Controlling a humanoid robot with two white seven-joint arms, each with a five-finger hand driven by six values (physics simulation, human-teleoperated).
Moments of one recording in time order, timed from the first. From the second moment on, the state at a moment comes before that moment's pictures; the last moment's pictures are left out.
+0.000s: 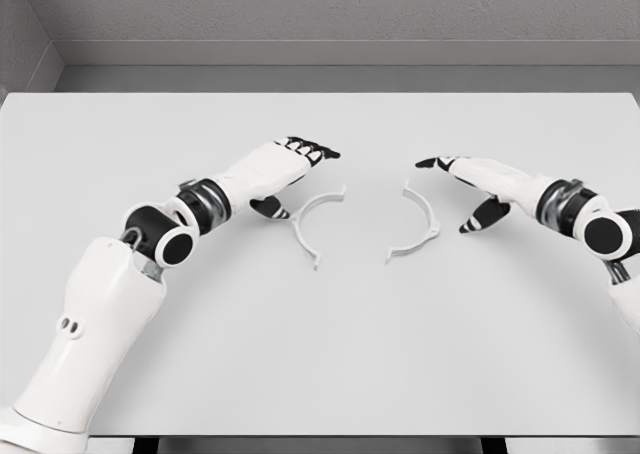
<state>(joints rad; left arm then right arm) -0.45 0.18 -0.40 -1.44 -0.90 -0.25 -0.50 -0.42 -0.57 0.39 -1.49 0.40 -0.05 0.61</state>
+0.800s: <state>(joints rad) -0.39 0.20 -0.40 -1.53 -0.88 -0.25 -0.50 -0.46 -0.51 0.41 -1.45 0.42 -0.03 0.61</state>
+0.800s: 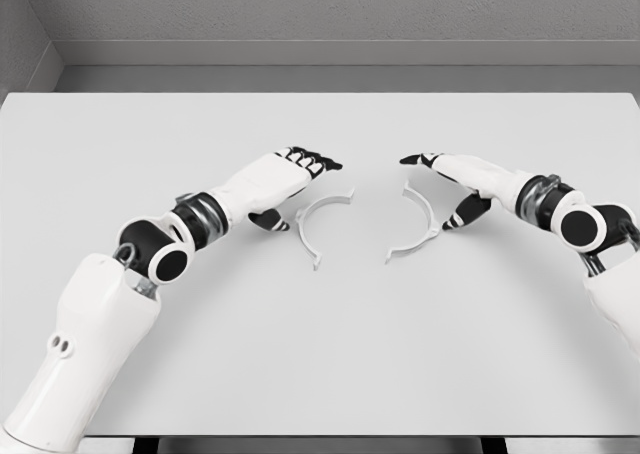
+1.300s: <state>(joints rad) -0.39 0.18 -0.42 -1.53 -0.88 -0.25 -0.50 -0.47 -0.50 0.42 -1.44 0.42 -0.03 0.61</state>
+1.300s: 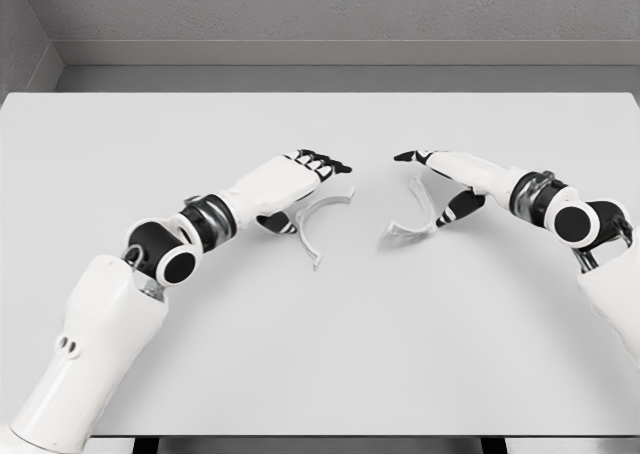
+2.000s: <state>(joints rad) -0.38 0.14 -0.43 -1.54 -0.88 -0.25 -0.50 -0.52 -0.54 0.42 -1.44 0.42 -0.04 0.61</state>
